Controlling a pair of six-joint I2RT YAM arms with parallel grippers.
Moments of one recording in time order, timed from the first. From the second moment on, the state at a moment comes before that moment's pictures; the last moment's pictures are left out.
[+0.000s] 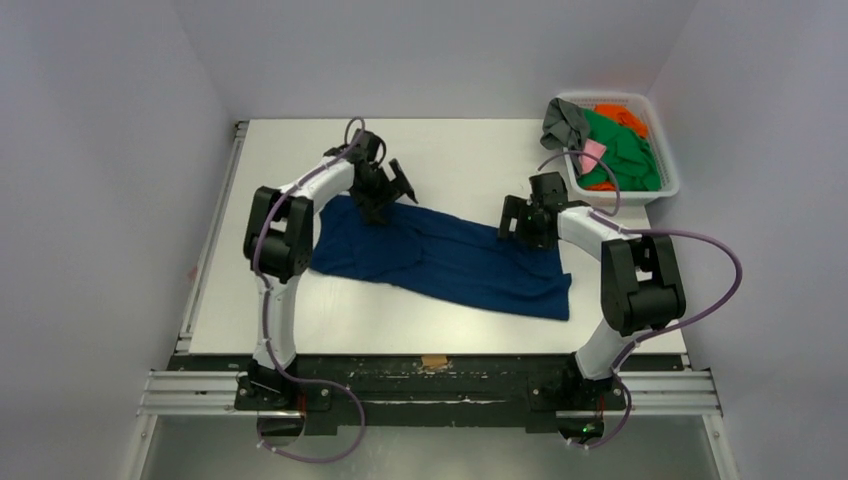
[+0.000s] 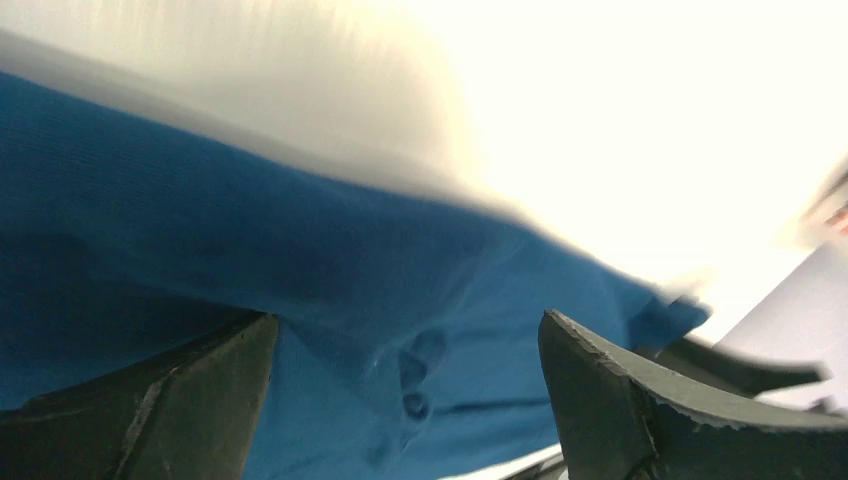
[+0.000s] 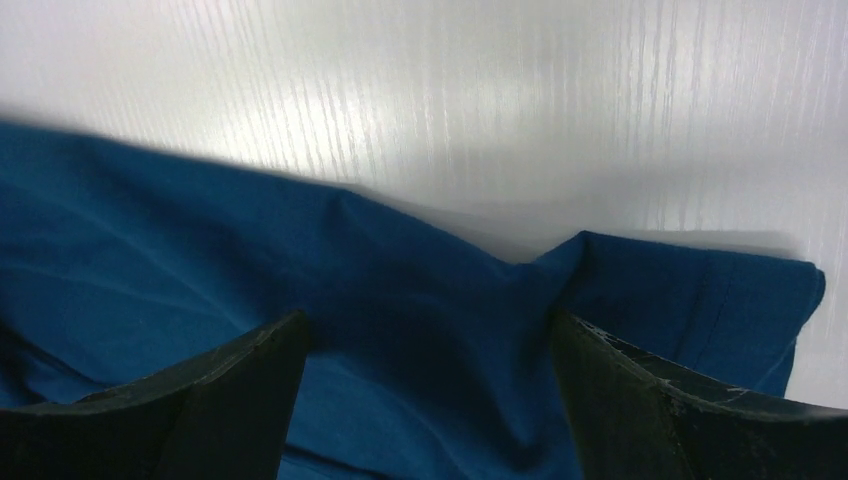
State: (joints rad) left arm -0.33 2.09 1.55 -0.63 0.28 -0.85; right arm 0.18 1.68 0.99 -0.34 -0.07 0.40
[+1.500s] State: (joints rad) left arm -0.29 2.67 2.50 -0.21 0.49 -0.55; right arm 0.77 1.34 0.77 -0.53 -0.34 0.42
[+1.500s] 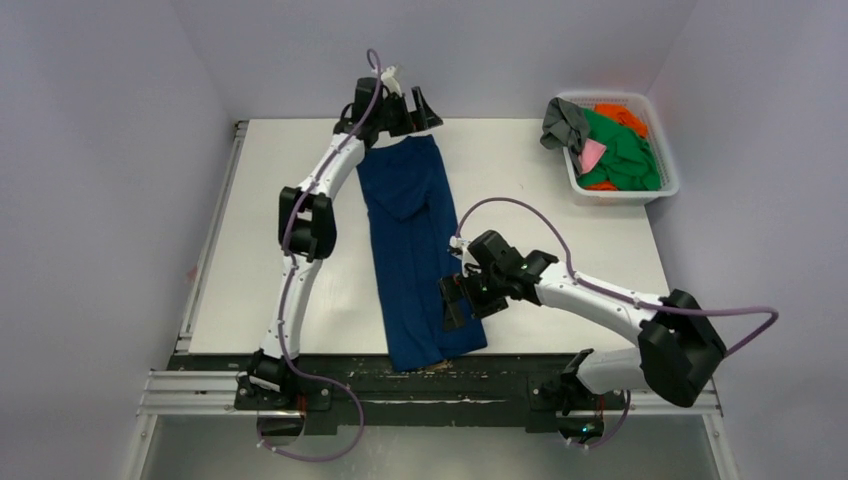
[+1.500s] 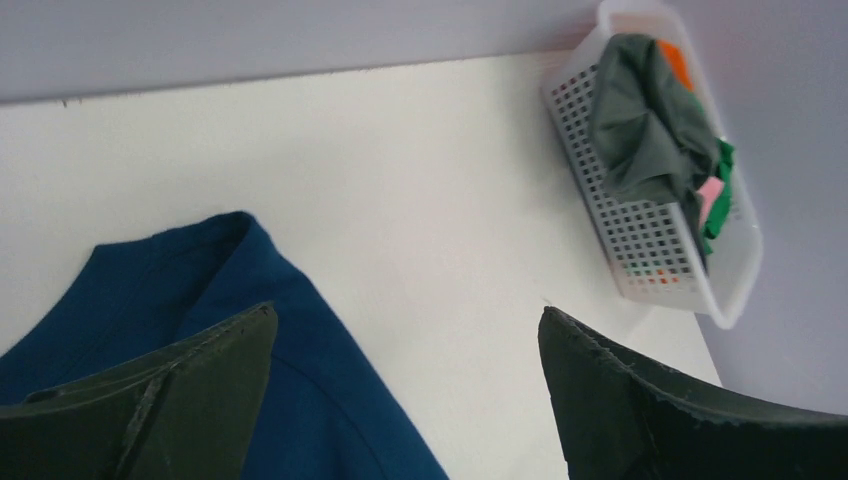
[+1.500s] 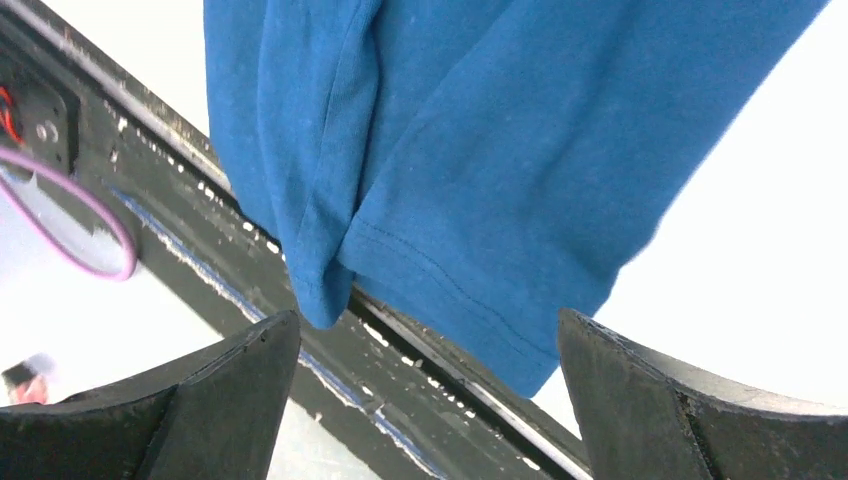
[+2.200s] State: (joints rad) left arm -0.29 1.15 0.85 -0.25 0.16 -0.60; right arm 0.64 2.04 1.74 -0.45 -0.01 0.24
